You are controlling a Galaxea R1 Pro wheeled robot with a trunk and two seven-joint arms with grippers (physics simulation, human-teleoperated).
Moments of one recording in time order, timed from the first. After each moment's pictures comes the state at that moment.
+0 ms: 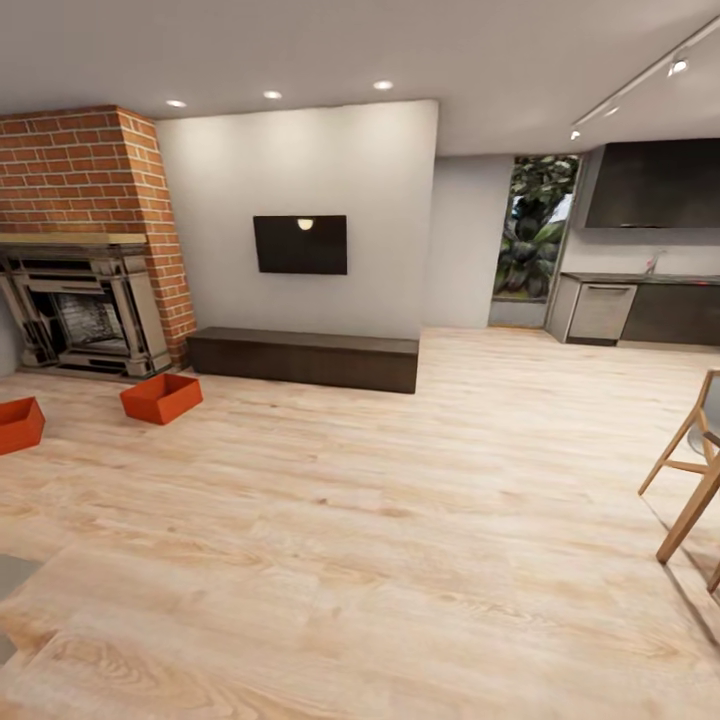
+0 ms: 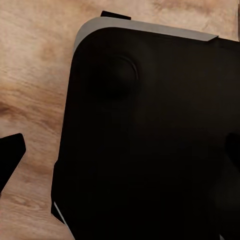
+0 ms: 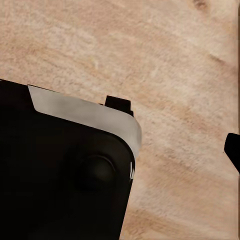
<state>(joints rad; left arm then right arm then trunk) 0.00 0.00 0.01 -0.07 0.20 -0.01 0.01 -0.13 -0.03 0.67 0.03 -0.45 -0.18 0.03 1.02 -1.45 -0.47</state>
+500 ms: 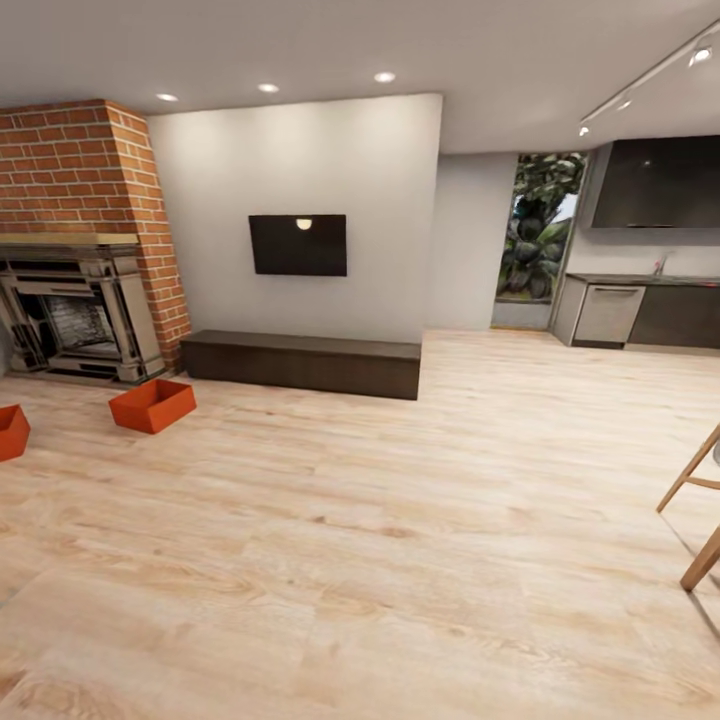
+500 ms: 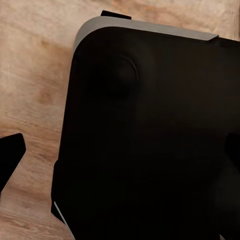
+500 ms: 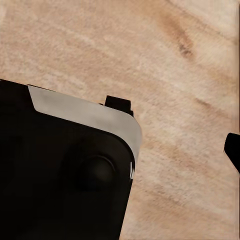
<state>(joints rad) 0.00 0.00 0.01 -0.07 0.20 -0.01 0.01 -0.13 -0.03 0.67 0.03 -0.45 -0.18 0.03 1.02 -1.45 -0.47</state>
